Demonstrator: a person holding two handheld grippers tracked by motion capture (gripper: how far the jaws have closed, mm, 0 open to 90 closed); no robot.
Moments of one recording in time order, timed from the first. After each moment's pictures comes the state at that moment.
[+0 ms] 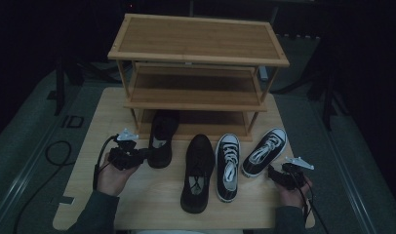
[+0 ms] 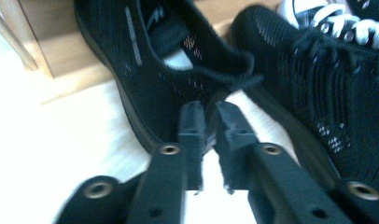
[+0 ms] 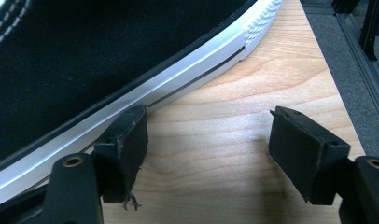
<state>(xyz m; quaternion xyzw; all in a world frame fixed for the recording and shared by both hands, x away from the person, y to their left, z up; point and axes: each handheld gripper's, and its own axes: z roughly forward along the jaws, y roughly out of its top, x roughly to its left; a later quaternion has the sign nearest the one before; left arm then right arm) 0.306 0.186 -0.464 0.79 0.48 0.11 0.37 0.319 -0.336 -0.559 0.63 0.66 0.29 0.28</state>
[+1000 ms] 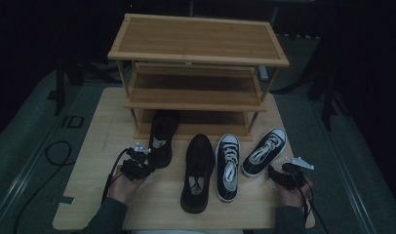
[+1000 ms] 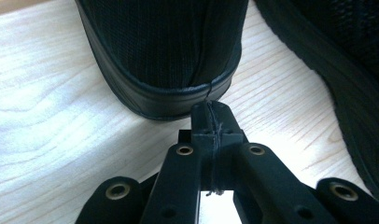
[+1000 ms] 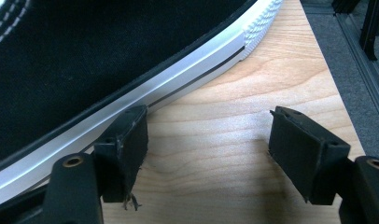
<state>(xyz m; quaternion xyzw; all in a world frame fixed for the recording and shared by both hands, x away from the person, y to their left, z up) 0.309 0.164 -0.520 0.80 0.51 0.08 0.30 0.319 -0.335 -0.559 0.63 0.66 0.29 0.28</state>
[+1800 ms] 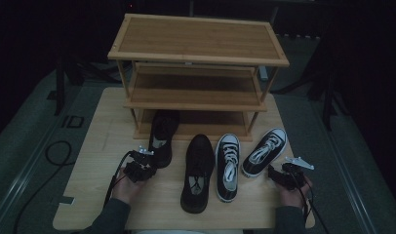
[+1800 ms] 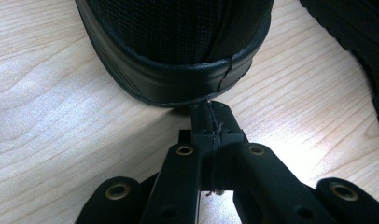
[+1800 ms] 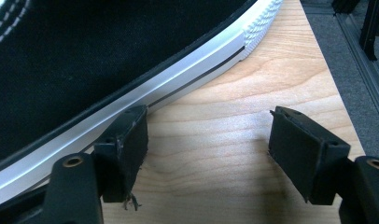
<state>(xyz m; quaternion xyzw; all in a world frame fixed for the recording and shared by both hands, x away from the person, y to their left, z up) 0.313 0.159 -0.537 0.81 0.52 0.07 0.27 0.319 -0.335 -0.559 0.63 0.66 0.29 0.28</state>
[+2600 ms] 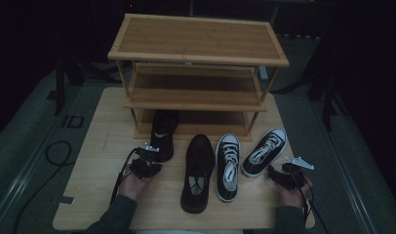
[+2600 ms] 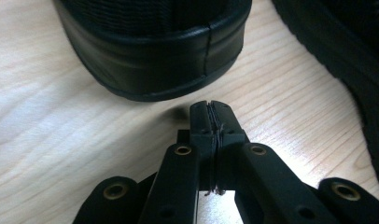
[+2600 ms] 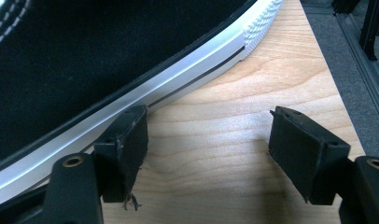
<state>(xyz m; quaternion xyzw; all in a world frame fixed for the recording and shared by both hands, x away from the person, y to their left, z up) 0.324 0.142 -0.536 0.80 0.52 0.08 0.28 0.319 -0.336 -0.559 0.63 0.66 0.29 0.28</state>
